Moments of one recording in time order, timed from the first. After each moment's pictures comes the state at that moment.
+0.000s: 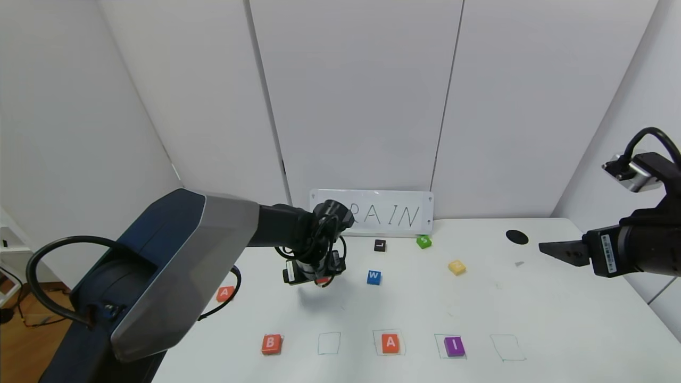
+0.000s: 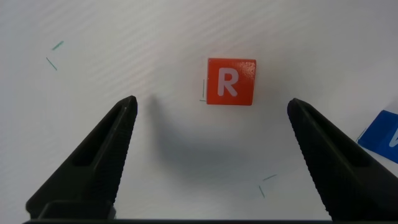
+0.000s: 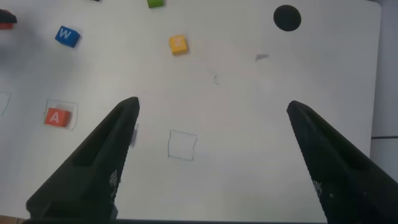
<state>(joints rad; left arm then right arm) -0.50 2.46 -1.83 0.51 0.34 -0.71 0.20 1.42 -0.96 0.15 -0.07 -0.01</state>
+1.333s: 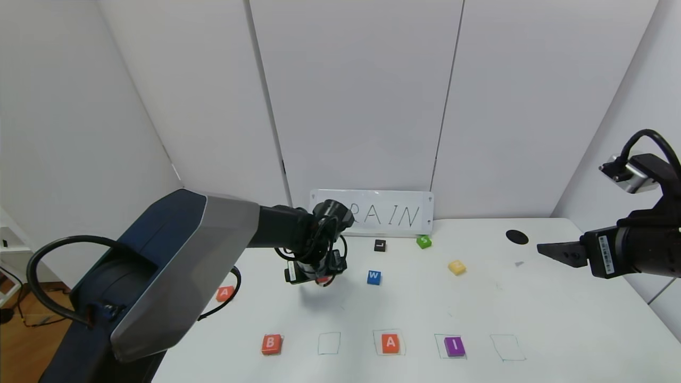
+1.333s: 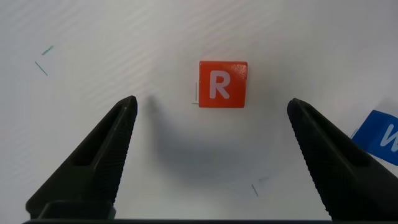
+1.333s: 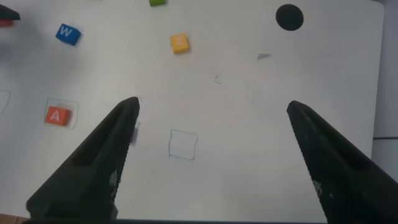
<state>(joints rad) -0.50 2.46 -1.82 0.47 0.33 -0.70 0.21 1.42 -0.95 0.15 -0.07 -0.01</state>
